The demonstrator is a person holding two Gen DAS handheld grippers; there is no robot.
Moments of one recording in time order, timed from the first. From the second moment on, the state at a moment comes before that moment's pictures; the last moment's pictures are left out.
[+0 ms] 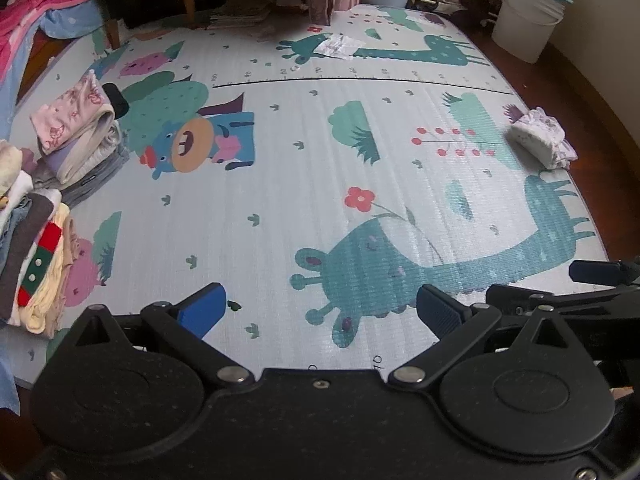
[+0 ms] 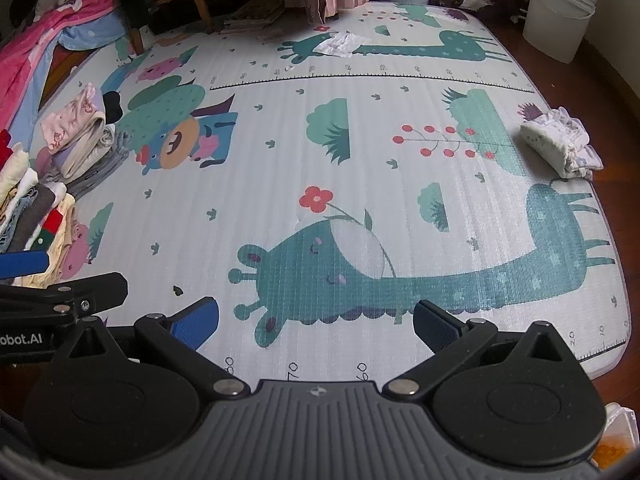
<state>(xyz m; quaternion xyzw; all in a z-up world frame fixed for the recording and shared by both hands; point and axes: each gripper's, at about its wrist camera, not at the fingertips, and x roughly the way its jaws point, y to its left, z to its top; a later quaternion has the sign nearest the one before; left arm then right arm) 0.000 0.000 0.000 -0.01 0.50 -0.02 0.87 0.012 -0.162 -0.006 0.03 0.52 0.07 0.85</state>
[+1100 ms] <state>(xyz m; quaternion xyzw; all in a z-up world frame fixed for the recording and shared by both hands) 0.000 -0.001 -0.001 0.00 0.50 -0.01 0.87 0.013 -0.161 -0.007 0.03 0.52 0.07 0.85</state>
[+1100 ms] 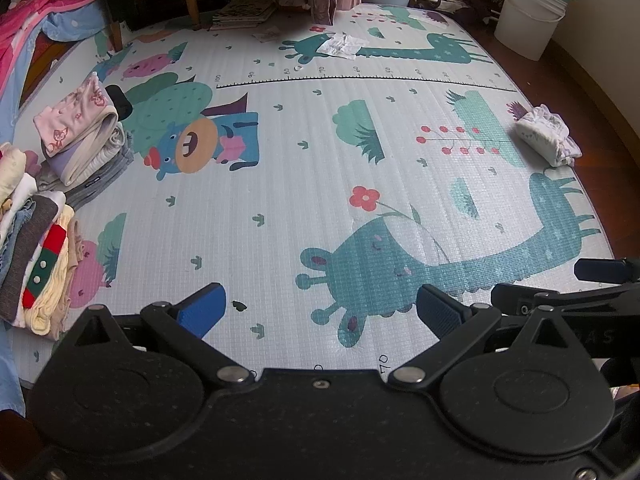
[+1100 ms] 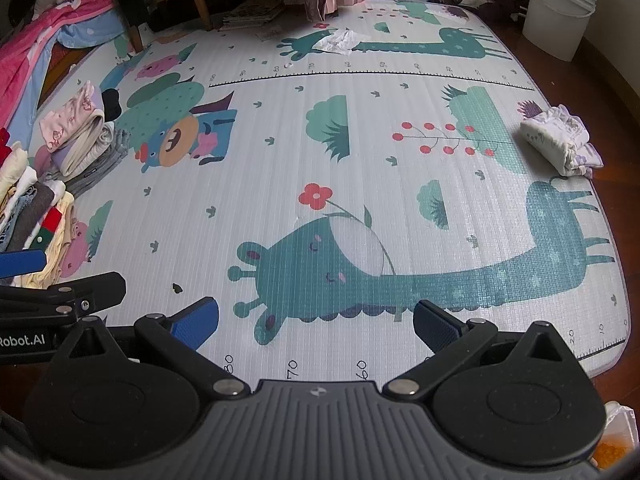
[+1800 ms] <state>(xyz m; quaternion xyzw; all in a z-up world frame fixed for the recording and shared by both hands) 0.000 -0.002 -0.001 -0.01 0.50 -0.01 0.87 0.014 -0.161 -0.006 0.03 0.52 0.07 0.85</state>
